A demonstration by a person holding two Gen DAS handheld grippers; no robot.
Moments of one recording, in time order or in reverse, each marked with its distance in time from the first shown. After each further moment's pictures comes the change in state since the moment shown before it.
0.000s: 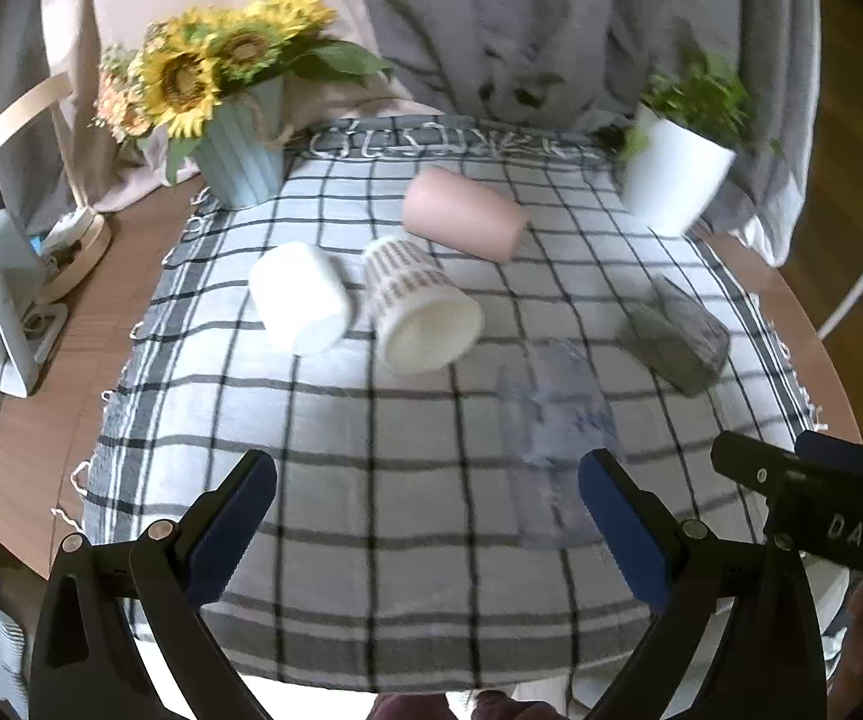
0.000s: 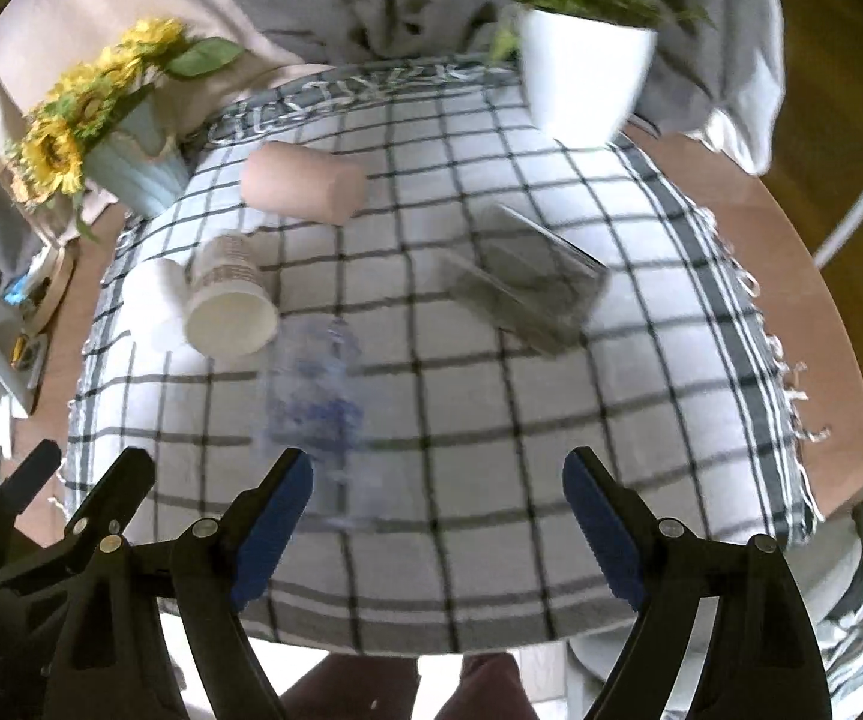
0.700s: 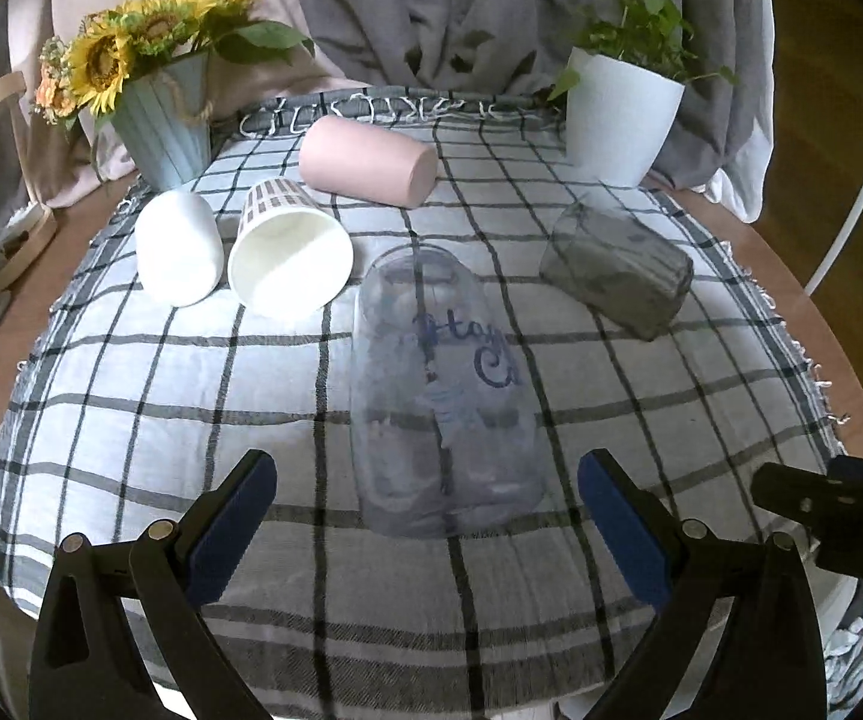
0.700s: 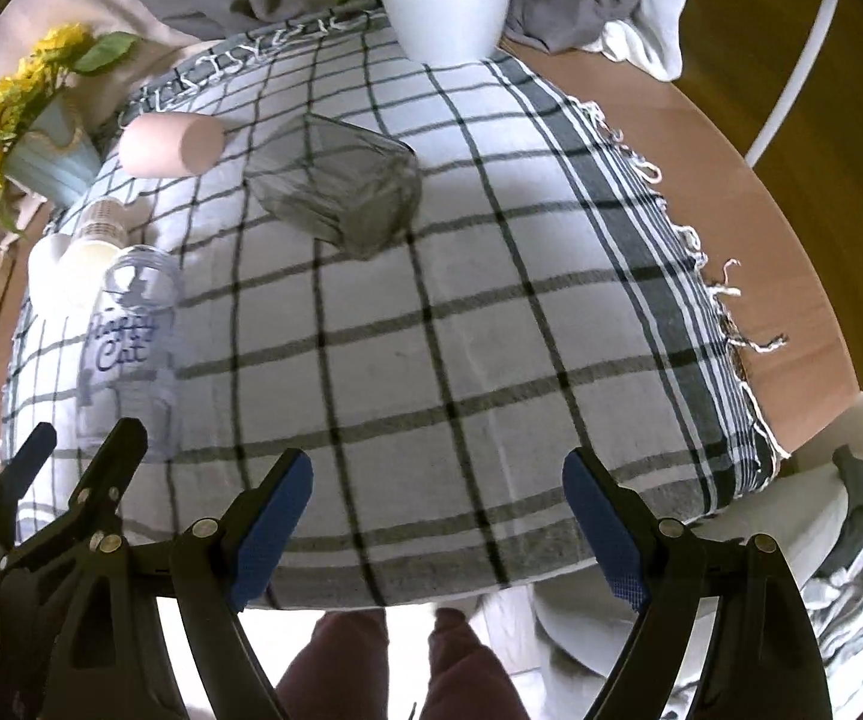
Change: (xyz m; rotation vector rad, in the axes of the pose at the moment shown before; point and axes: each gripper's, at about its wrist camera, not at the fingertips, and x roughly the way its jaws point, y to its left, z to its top) left arm 0.054 -0.067 -0.047 0.027 -0.041 -0.038; right arm 0.028 -0.091 -0.044 0.072 0.061 -0.078
